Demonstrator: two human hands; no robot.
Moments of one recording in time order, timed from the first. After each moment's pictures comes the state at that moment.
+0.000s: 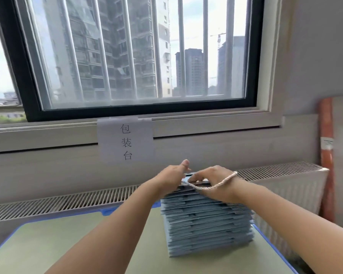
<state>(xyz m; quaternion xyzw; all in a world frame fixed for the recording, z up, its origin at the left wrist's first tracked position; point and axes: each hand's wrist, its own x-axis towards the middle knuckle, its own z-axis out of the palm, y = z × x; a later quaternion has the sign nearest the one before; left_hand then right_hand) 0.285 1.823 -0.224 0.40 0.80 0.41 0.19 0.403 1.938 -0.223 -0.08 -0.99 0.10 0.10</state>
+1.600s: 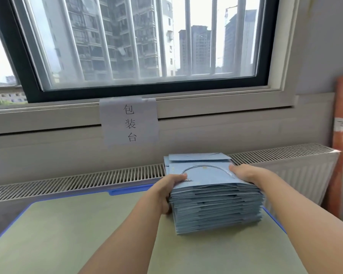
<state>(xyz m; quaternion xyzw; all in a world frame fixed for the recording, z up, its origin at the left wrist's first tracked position) 0.279 1.802 -0.290 0.09 0.68 0.56 0.46 0.393 1.998 -0.272 -0.41 -0.85 0.33 -0.01</state>
